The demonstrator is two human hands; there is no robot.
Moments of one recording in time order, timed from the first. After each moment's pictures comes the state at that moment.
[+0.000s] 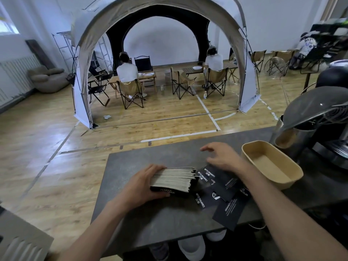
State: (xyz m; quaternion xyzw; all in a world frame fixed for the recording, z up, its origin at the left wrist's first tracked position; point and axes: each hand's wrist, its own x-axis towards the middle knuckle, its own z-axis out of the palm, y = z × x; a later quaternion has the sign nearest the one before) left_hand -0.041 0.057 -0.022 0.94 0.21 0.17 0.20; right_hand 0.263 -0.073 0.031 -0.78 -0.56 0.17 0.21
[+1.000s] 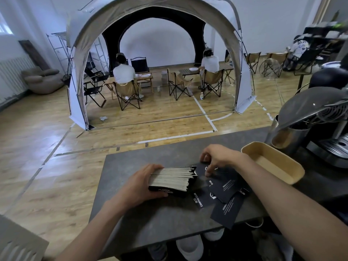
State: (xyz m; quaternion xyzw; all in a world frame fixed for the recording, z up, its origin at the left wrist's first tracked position) left_hand -0.039 0.062 -0.023 0.94 0.23 0.17 0.20; right_hand 0.275 -0.058 0.032 -0.79 -0.55 0.25 0.04
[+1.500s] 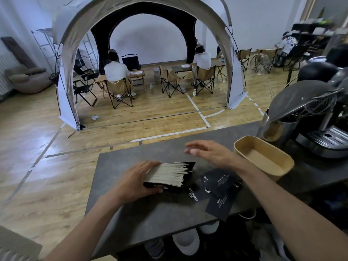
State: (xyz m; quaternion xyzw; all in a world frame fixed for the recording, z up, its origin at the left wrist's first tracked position) left_hand -0.039 0.065 -0.015 0.96 0.19 0.15 0.15; right_hand 0.237 -0.099 0.045 -0.66 -0.55 0.36 0.37
